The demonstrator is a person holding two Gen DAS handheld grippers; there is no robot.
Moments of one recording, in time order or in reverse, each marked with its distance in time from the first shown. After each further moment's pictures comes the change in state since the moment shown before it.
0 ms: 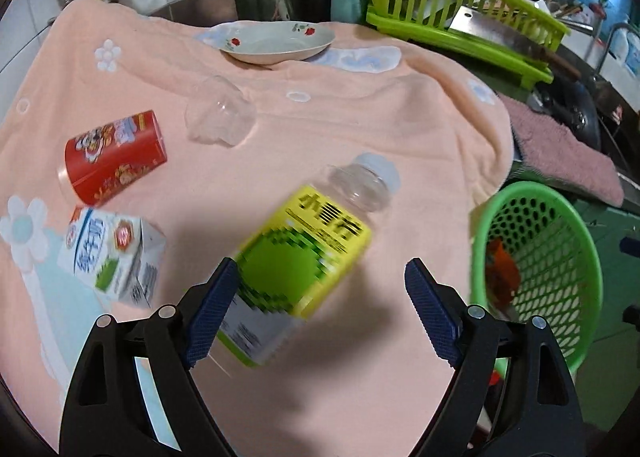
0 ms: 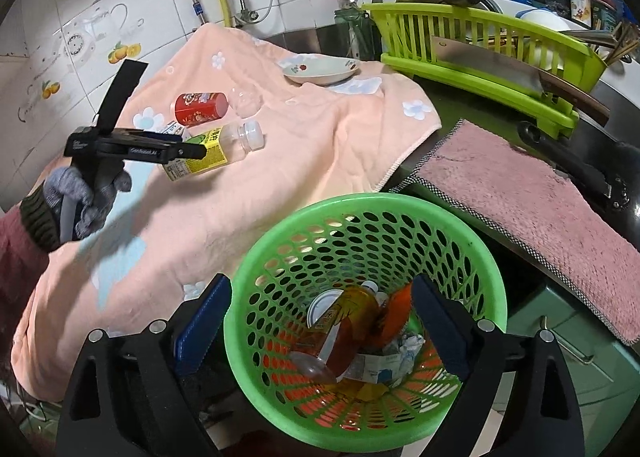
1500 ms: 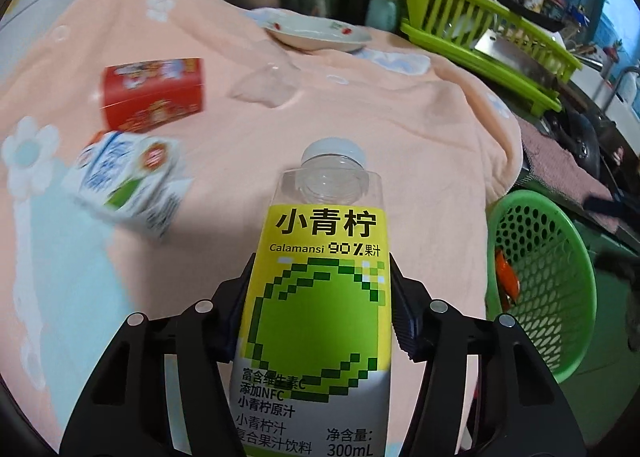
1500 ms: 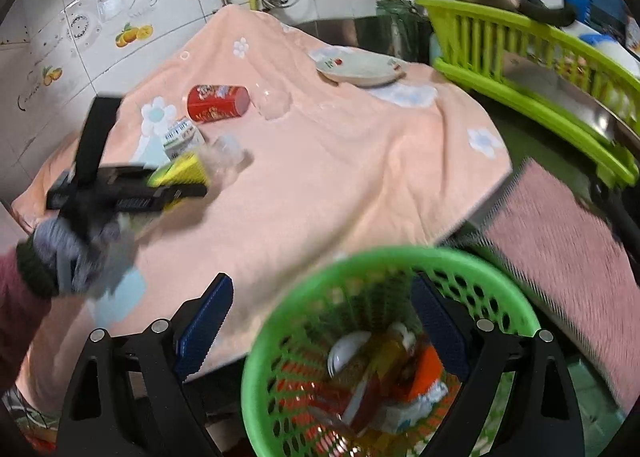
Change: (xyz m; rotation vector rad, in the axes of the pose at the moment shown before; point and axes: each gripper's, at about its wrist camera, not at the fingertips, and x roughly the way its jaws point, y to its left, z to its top) left arm -0.013 0.032 -0.052 -0.166 -0.048 -0.015; right arm 0.062 0.032 0.066 -0.079 0.037 0.068
